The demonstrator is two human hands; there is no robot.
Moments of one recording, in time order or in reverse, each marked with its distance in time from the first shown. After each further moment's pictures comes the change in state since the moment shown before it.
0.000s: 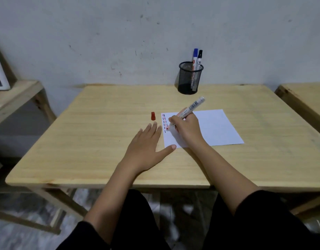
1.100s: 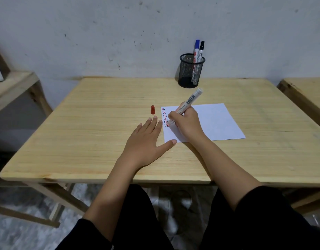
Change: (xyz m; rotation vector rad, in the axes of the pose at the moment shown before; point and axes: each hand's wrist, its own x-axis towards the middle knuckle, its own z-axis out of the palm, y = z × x) left_hand -0.002 0.002 -0.001 0.012 -0.021 -0.006; right_hand 0.006 0.007 0.002 -0.090 -0.026 -0.053
